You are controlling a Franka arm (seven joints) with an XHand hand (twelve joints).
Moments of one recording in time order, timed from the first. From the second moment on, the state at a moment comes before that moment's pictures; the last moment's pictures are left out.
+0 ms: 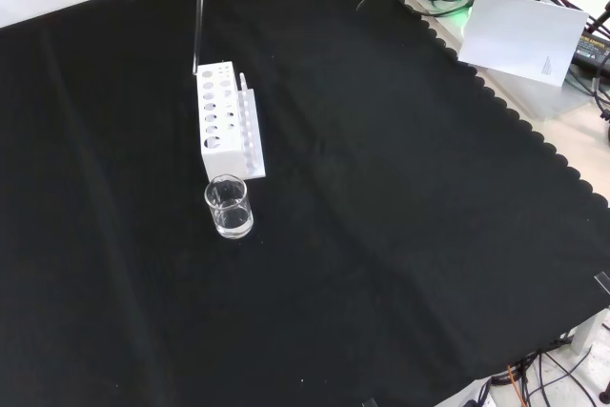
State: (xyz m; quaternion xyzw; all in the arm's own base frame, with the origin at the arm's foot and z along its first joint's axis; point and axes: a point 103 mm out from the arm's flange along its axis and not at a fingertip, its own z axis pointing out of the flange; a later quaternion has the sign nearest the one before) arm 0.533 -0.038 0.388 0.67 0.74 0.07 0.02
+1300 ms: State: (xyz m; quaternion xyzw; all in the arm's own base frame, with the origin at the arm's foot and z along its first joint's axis) arm 0.519 -0.042 0.353 0.67 0.74 0.05 0.01
